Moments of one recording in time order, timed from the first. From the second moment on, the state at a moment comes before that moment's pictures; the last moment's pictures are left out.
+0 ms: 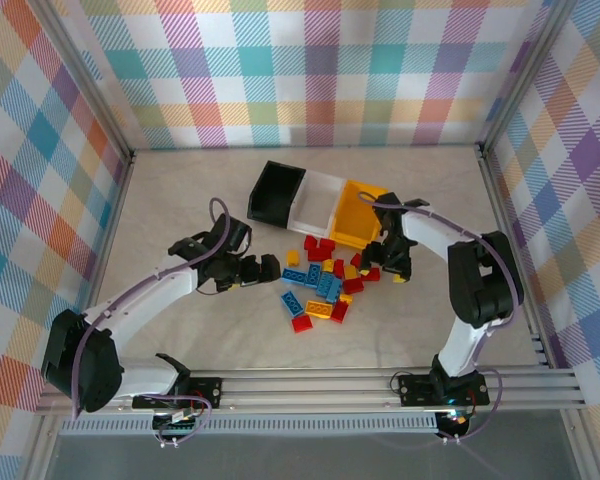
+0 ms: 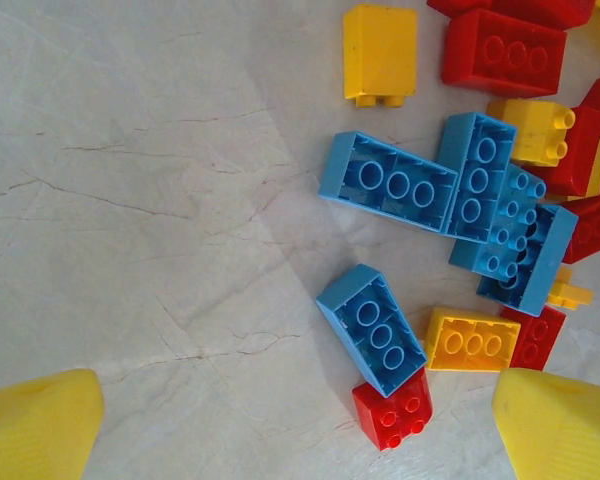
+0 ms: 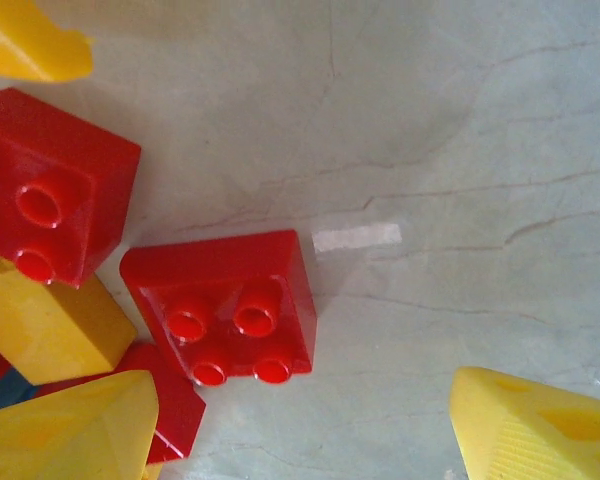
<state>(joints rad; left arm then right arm) -0.53 1.29 0.93 -0.75 0.16 -0.65 0.34 1.79 1.19 -0.98 -0.14 0.52</state>
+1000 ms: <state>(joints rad) -0.53 1.33 0.97 -0.77 0.15 -0.63 0.37 1.90 1.25 -0.95 -0.13 0.49</state>
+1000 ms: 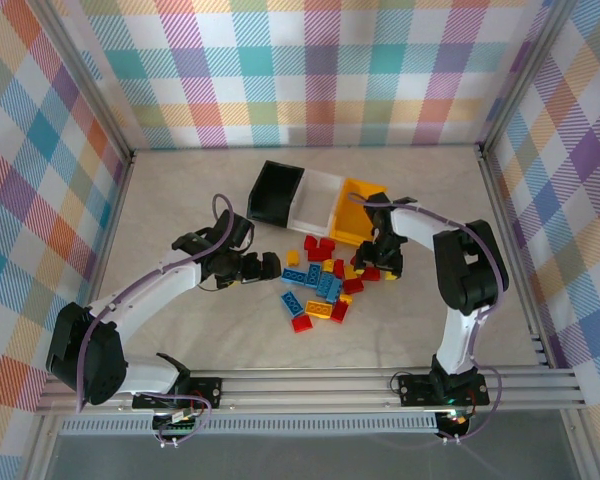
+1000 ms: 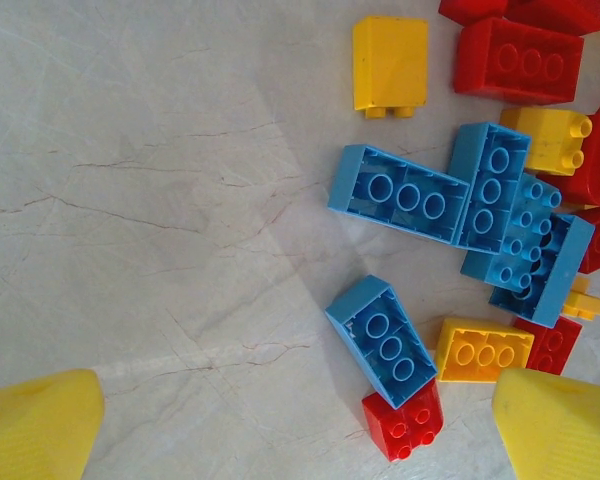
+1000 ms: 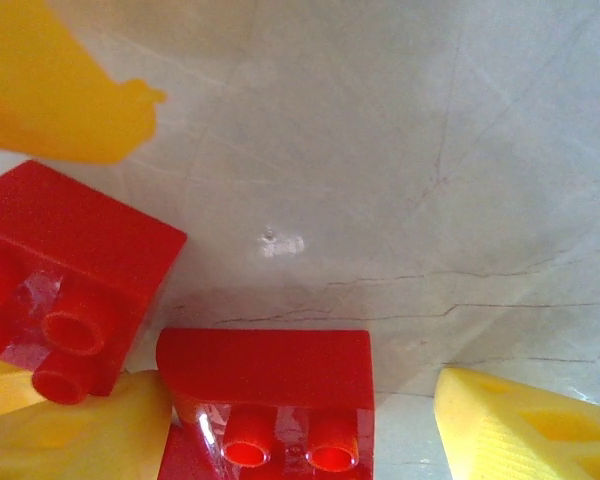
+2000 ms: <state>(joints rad) -0.50 1.33 0.96 -0.77 0.15 -0.63 0.37 1.85 1.20 -0.90 -0.04 0.50</state>
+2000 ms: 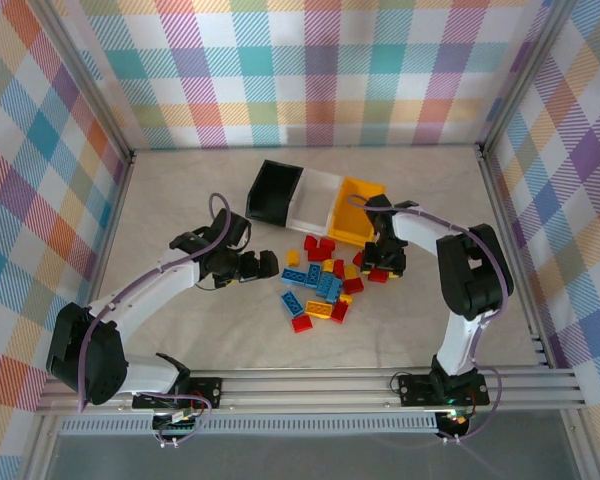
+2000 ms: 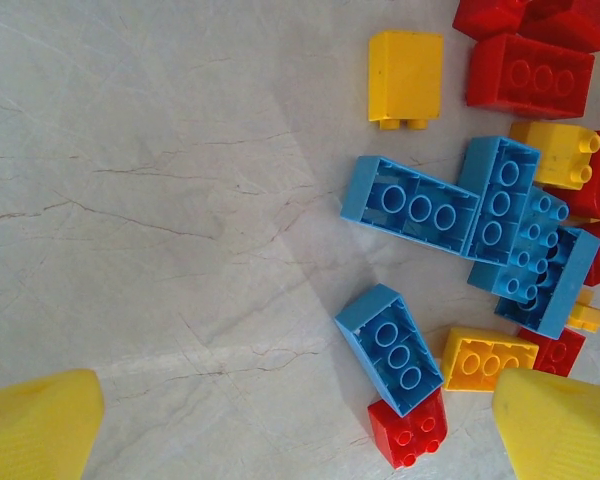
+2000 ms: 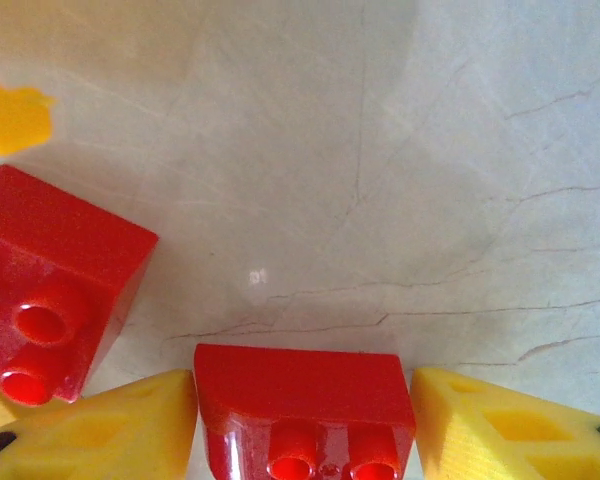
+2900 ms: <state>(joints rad) -0.50 1.38 0.96 -0.76 0.17 -0.64 0.35 1.84 1.17 -0.87 -0.04 0.50</state>
